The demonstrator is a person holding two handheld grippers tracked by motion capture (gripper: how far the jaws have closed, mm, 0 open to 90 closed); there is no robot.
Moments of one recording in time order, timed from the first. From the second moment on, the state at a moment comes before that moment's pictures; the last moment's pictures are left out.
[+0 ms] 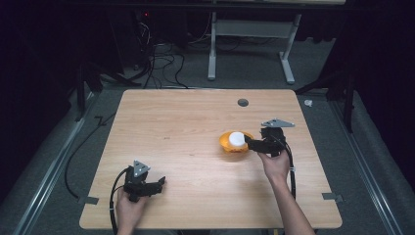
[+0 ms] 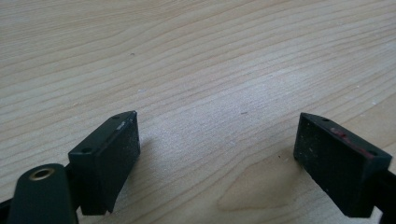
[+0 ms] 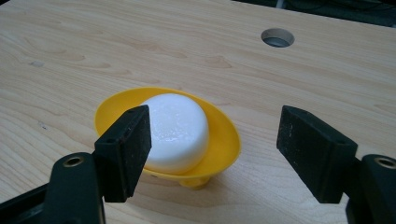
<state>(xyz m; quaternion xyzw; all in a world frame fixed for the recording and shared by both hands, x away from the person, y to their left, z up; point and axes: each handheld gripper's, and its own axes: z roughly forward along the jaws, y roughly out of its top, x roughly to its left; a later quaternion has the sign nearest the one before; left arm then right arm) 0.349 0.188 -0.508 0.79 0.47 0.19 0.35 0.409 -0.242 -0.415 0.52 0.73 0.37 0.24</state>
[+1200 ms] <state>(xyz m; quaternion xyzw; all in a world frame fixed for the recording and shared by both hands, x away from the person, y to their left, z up) 0.349 0.188 -0.508 0.79 0.47 0.19 0.35 0.376 -0.275 -0.412 0.53 0.71 0.38 0.26</state>
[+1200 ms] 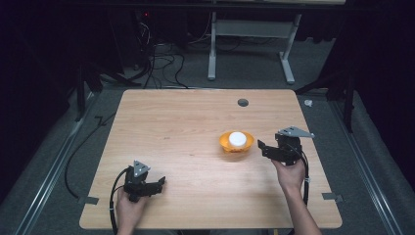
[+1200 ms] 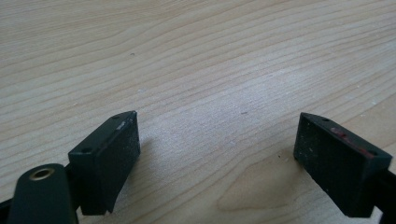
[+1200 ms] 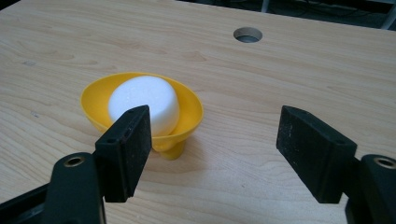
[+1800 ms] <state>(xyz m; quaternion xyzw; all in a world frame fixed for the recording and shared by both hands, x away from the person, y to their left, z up) 0.349 0.188 -0.508 0.79 0.47 0.19 0.35 0.357 -0.285 -0.417 0.53 0.71 0.39 0.26</state>
